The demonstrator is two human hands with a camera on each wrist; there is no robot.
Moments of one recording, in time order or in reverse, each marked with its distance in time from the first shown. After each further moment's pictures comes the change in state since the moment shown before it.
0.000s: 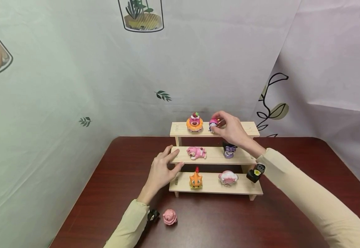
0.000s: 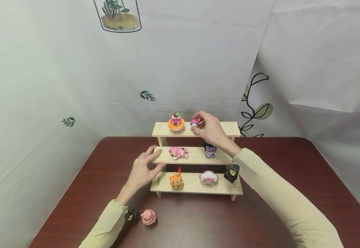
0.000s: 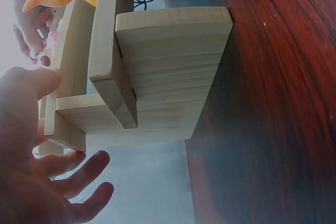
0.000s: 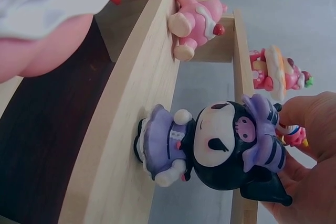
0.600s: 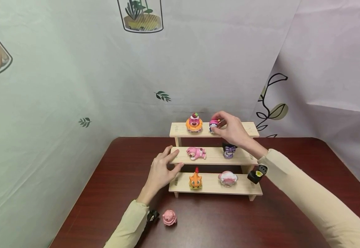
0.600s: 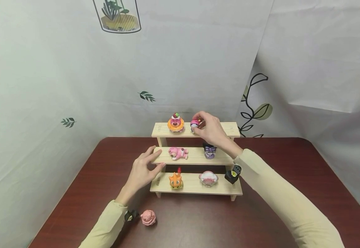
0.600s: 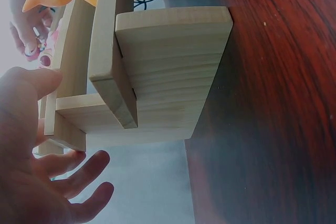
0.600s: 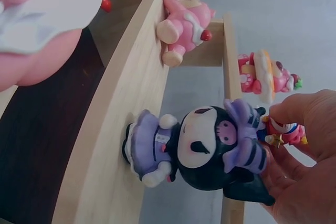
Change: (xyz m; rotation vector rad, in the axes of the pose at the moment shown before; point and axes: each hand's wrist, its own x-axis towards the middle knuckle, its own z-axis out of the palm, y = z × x) left_hand -0.001 0.000 0.000 -0.004 -0.009 -0.015; right_hand -0.002 -0.005 -0.005 0.003 -0.008 0.008
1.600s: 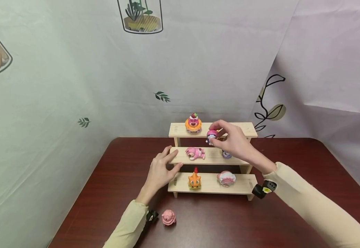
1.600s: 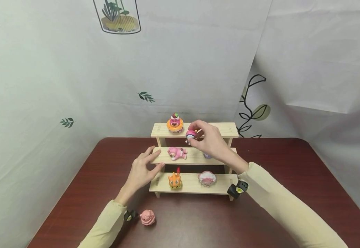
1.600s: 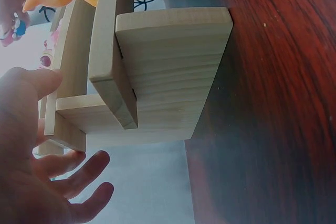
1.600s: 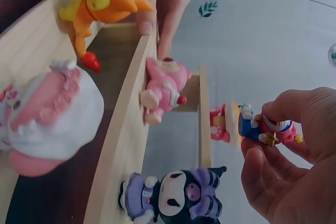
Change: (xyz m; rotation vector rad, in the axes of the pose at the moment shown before) left_hand -0.001 0.001 0.000 0.003 0.019 0.017; right_hand -0.038 -0.028 -0.002 0.048 -0.026 -0.089
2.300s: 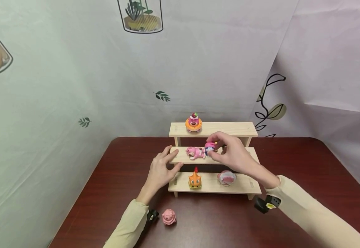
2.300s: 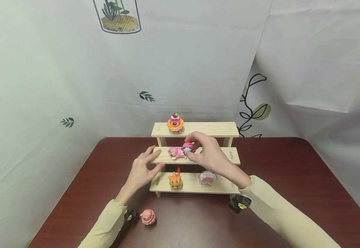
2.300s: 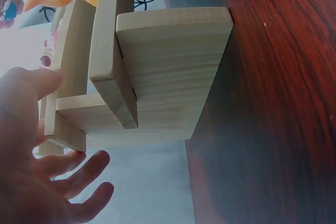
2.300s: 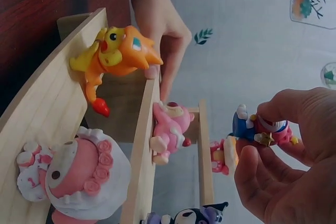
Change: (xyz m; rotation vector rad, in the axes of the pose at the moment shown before) left_hand 0.000 0.001 -0.001 0.001 -0.014 -0.005; right_hand -0.027 -0.014 0.013 0.010 0.004 -0.070
